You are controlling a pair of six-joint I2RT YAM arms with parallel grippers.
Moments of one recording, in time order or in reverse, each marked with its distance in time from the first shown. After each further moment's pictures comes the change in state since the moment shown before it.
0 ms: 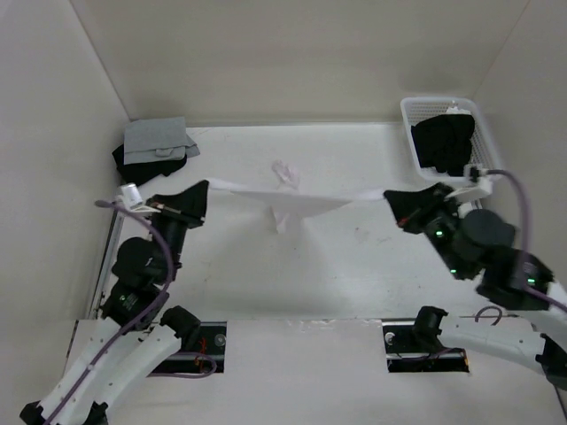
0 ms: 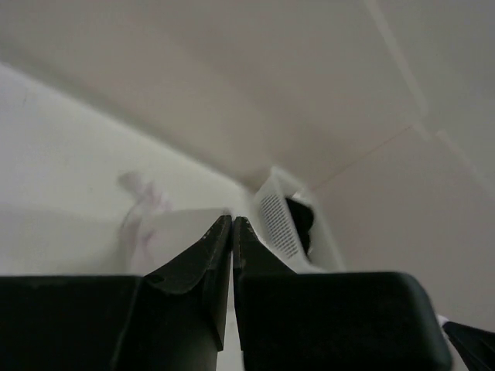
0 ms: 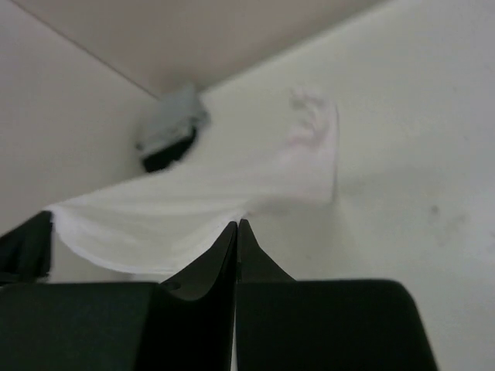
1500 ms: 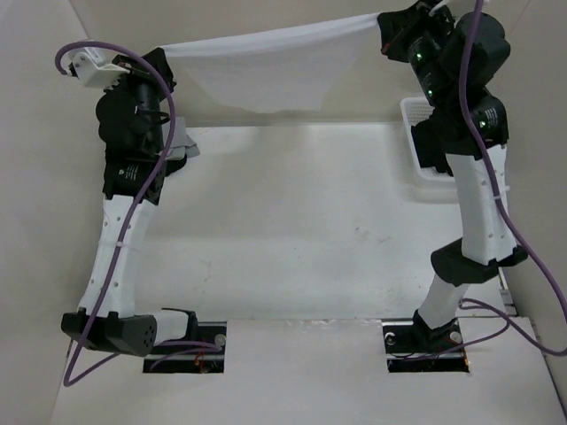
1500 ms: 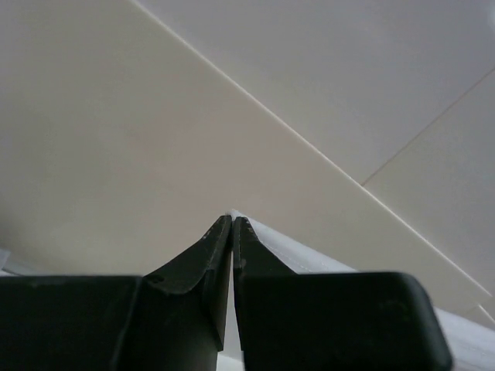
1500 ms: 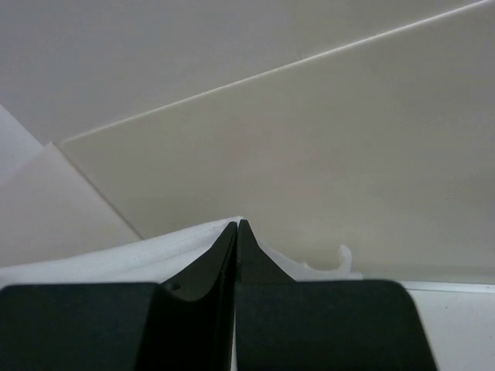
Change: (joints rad) left arm 0.443 0.820 0.943 0.109 0.111 0.114; right arm -0.526 1.108 1.614 -0.034 -0.455 -0.457
